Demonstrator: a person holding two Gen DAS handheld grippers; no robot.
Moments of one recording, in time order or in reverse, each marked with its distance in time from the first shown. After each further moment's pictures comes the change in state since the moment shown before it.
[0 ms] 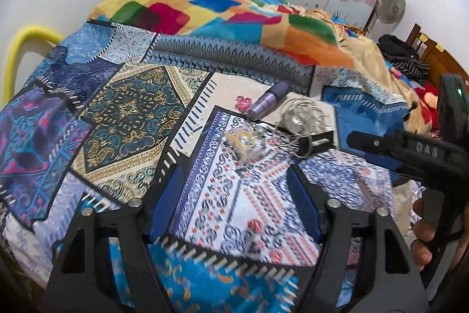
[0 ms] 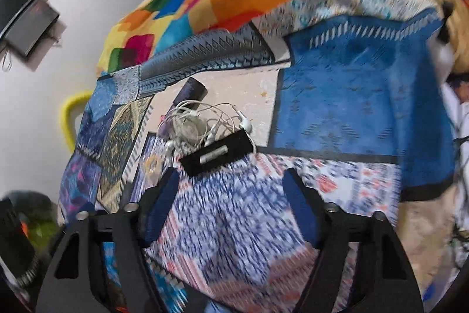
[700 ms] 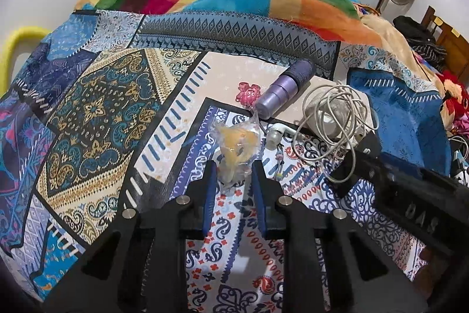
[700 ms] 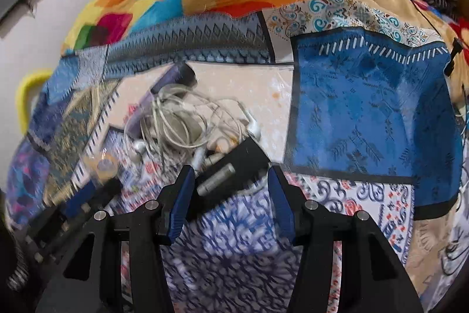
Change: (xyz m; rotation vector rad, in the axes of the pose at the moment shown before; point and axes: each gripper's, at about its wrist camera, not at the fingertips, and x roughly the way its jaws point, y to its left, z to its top) left arm 0.079 -0.010 0.013 0.026 0.077 0.050; right arm 0.037 0.030 -0.012 -0.147 -0.040 -0.262
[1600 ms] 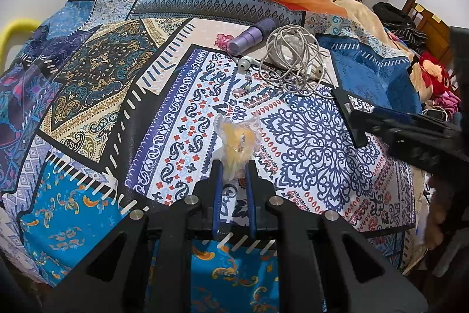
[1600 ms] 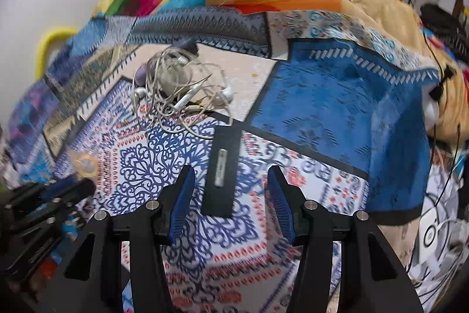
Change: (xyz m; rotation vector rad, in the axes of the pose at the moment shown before) left arm -0.044 -0.005 -0.066 0.039 0.040 -0.076; right arm -0.023 -0.021 -0.030 -0.238 -0.010 0.006
